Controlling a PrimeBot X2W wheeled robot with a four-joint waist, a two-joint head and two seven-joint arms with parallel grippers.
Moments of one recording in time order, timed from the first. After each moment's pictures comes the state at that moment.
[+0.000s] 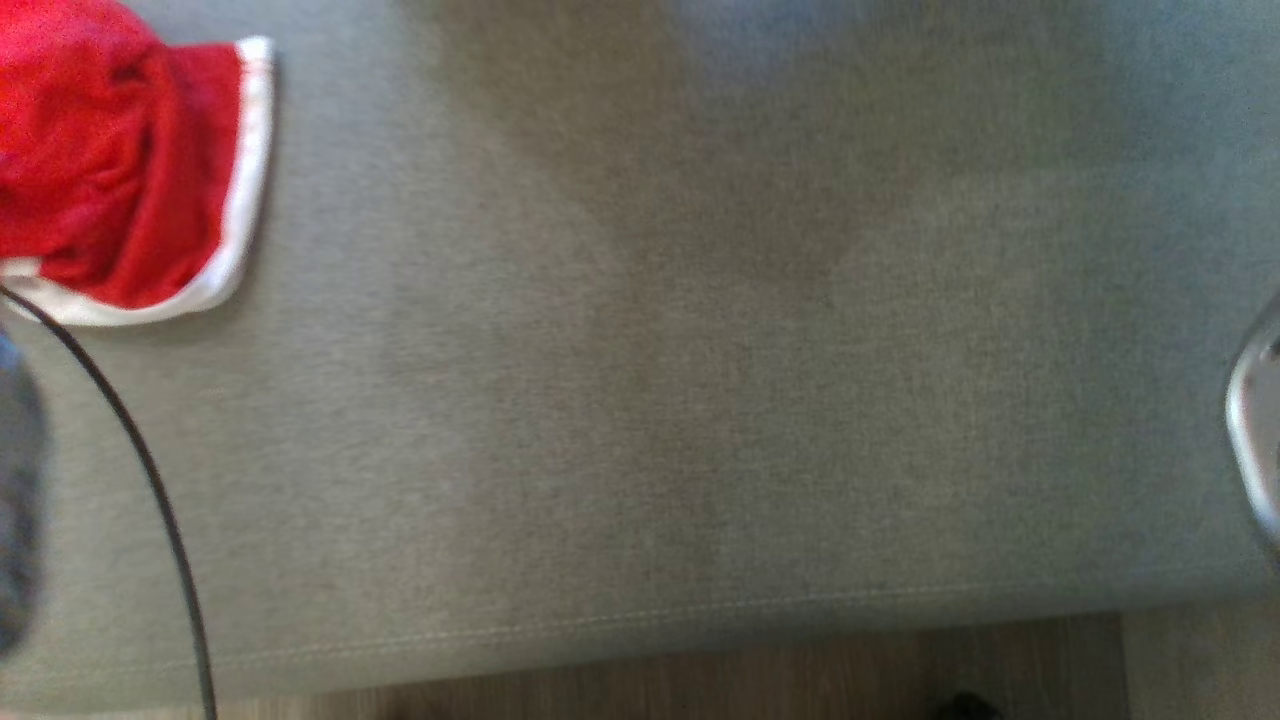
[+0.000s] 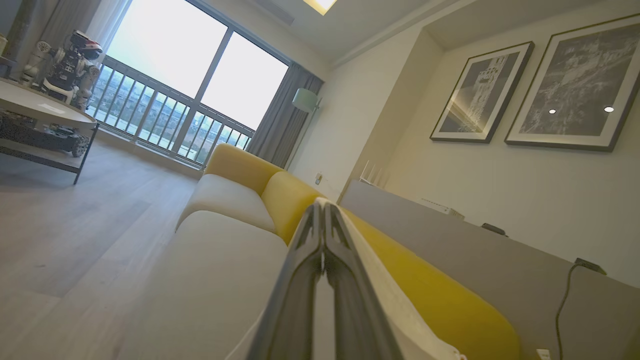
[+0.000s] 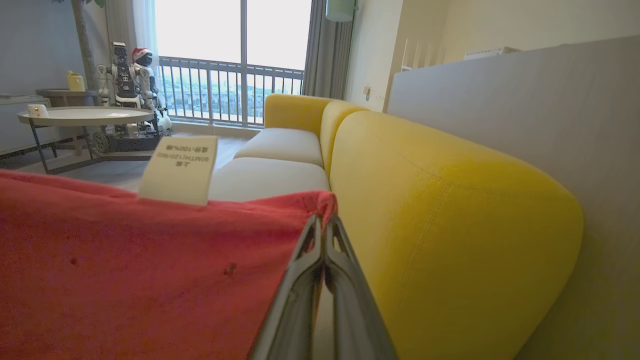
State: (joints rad) left arm -1.40 0.24 -0.16 0.40 -0.85 0.01 0.01; right arm -1.40 -0.07 -0.32 0.47 -0.17 0.13 0.24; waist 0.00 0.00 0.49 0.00
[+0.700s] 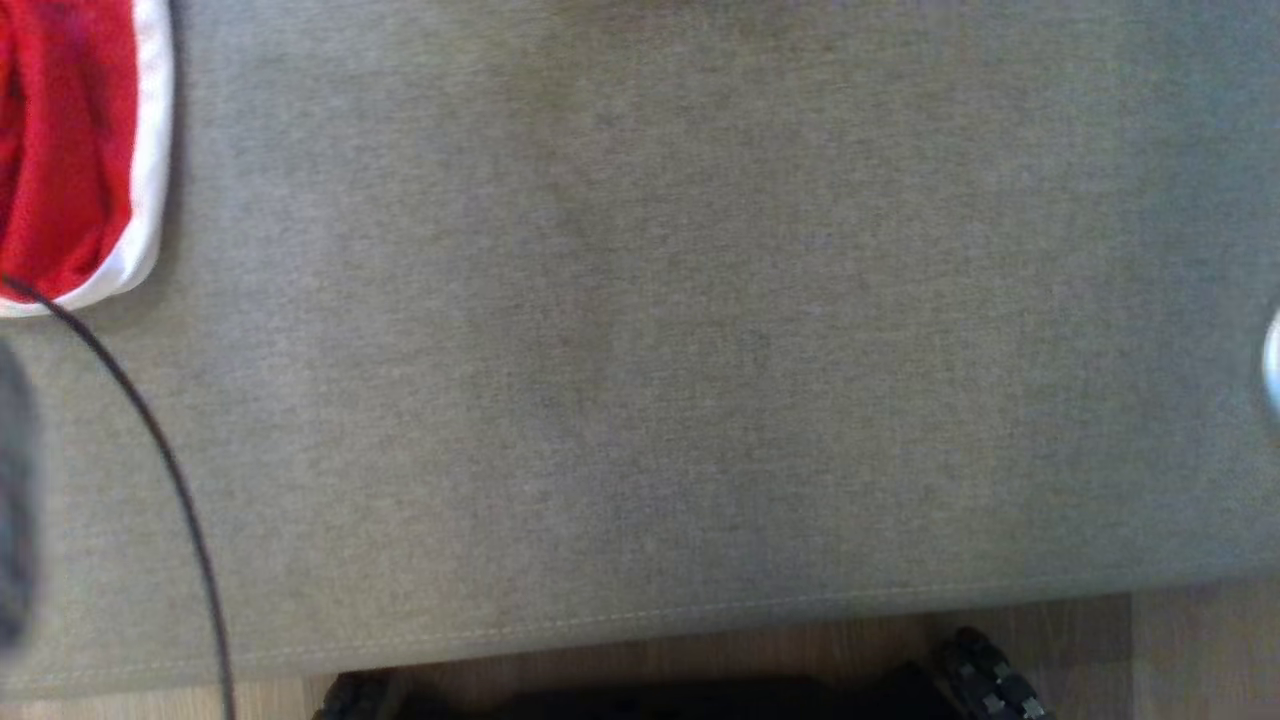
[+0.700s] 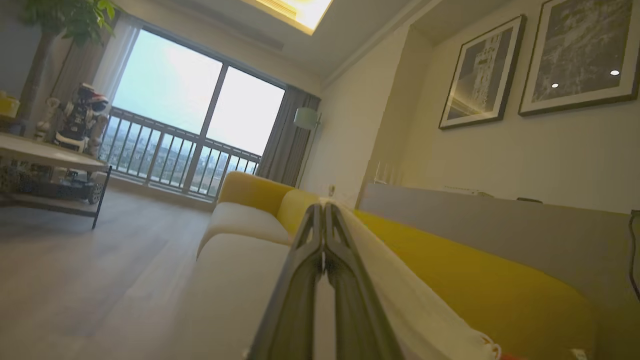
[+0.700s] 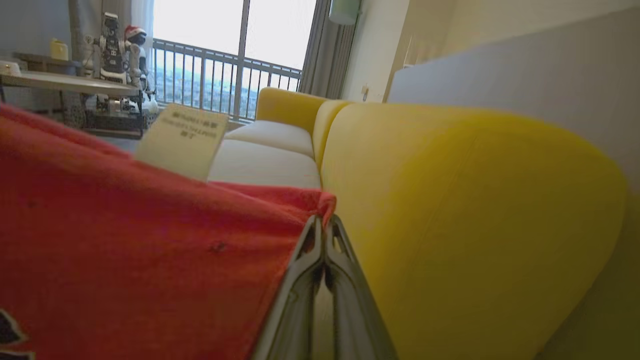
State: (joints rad) left arm -1.49 0.24 -0.16 0.47 -0.62 -0.12 -0.26; right arm -1.54 -0.07 -0.48 0.75 -0.48 0.13 -0.24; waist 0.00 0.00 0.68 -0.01
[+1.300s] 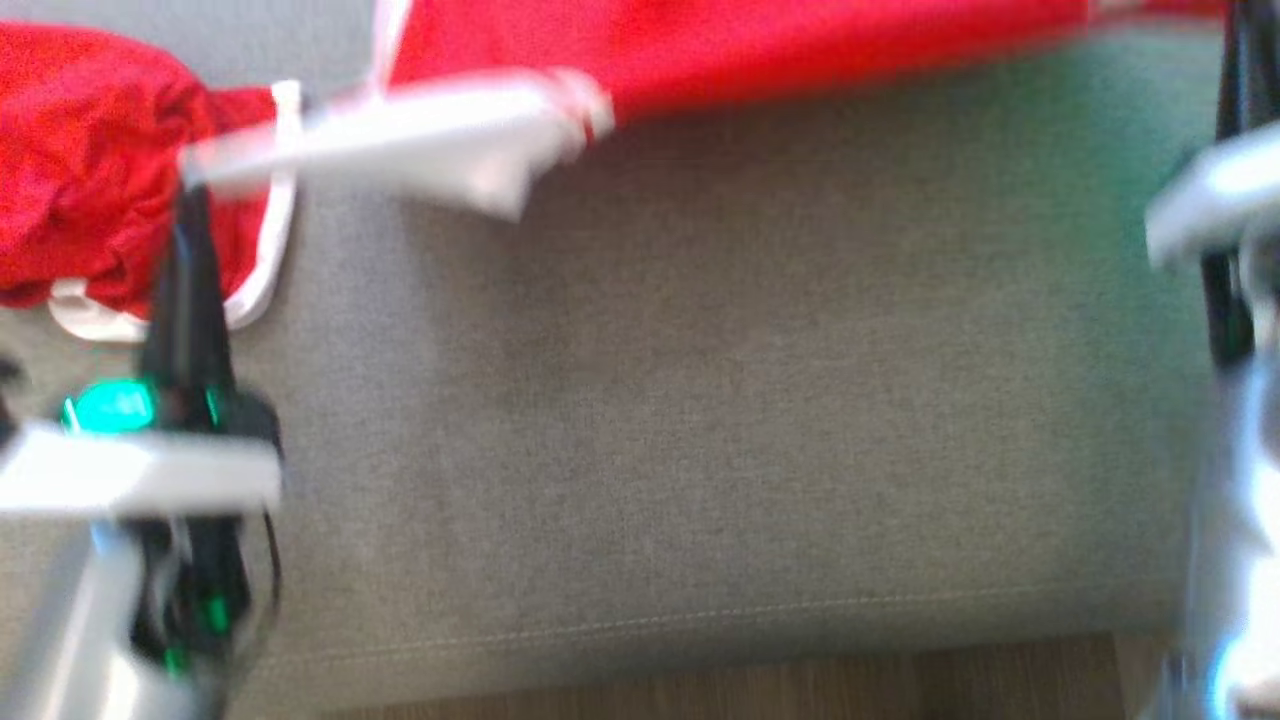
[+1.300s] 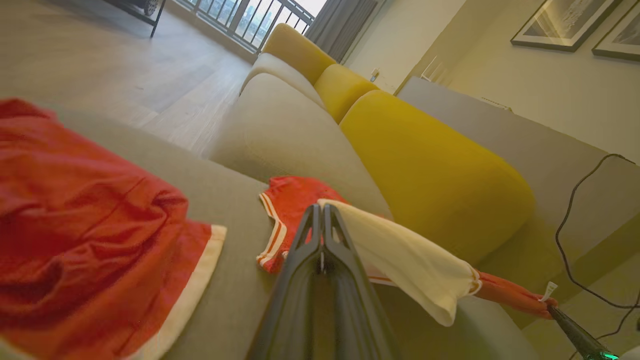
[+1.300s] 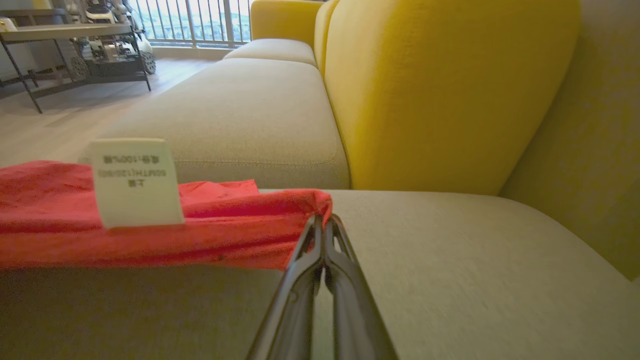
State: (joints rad) left arm -0.27 0.31 -0.18 -0.07 -0.88 -0.06 -0.26; right arm -0.76 -0.06 -0.38 0.46 -0.14 0.13 -0.09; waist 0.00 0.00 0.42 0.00
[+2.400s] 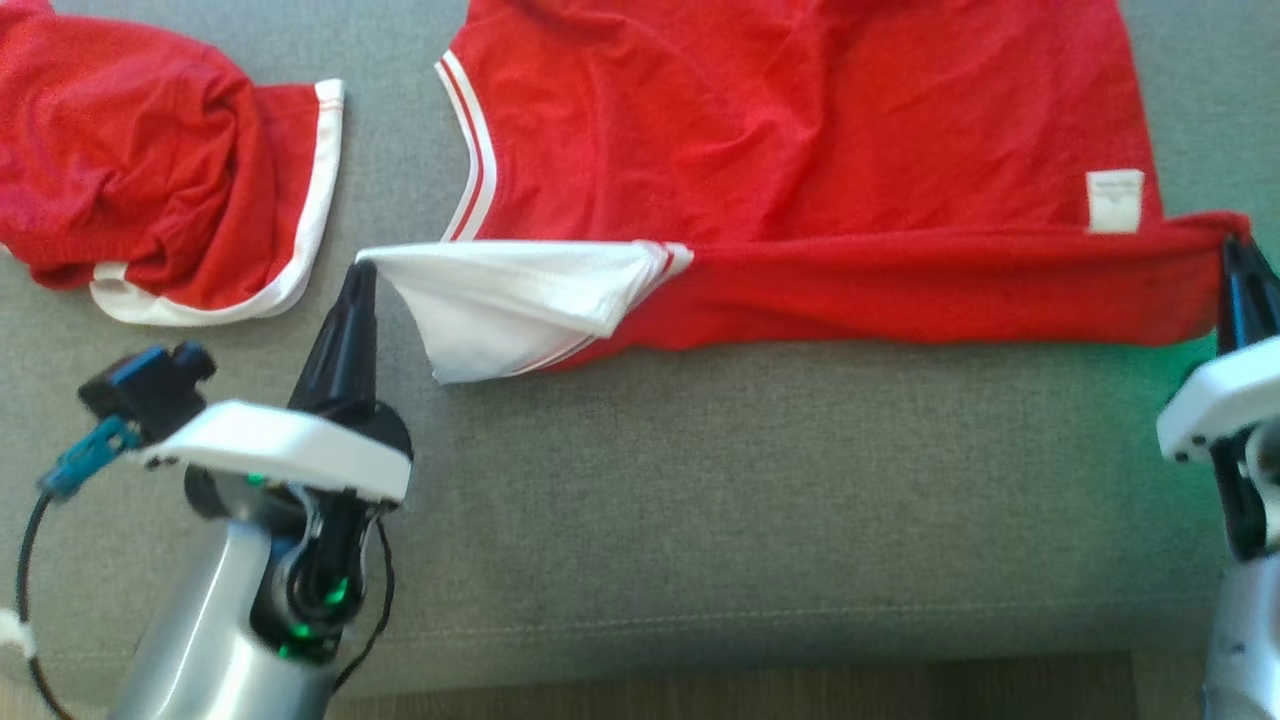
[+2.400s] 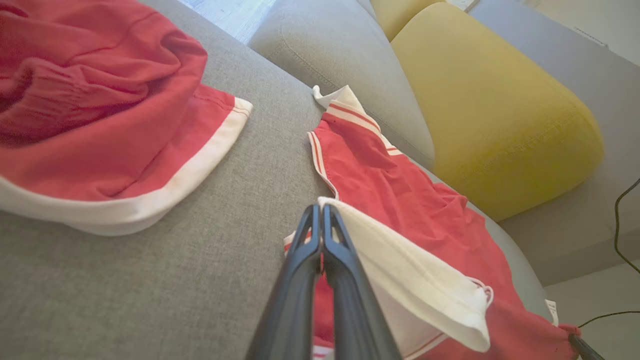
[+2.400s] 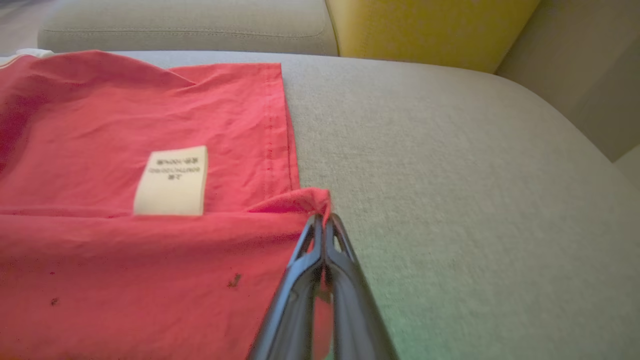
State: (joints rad) left arm -0.22 0.21 -0.31 0.02 -0.89 0.10 -0.10; right arm -0.32 -0.04 -0.42 0.12 -0.07 0.13 0.15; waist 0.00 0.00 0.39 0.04
